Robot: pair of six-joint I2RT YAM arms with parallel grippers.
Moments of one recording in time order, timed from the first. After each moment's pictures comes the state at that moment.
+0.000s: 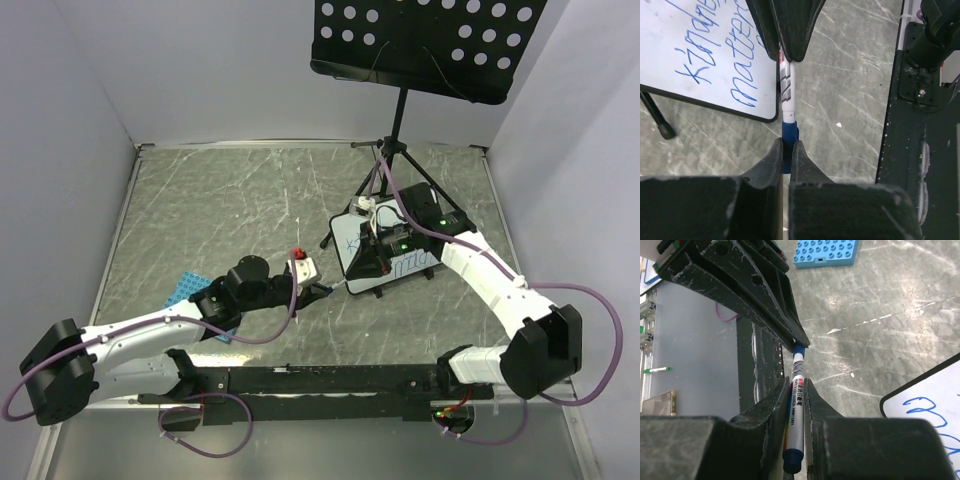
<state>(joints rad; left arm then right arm) -0.95 1.07 0.55 0.28 0.30 0.06 0.41 1.29 1.09 -0.76 -1.05 -0.40</state>
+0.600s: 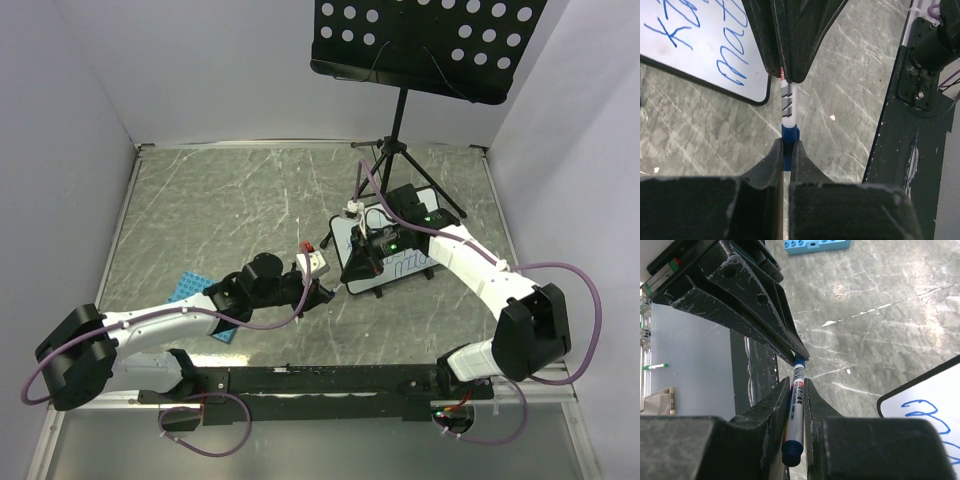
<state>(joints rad) -0.95 1.19 0.59 0.27 0.28 -0.09 0.44 1.39 1.09 -0.73 -1.01 -0.40</state>
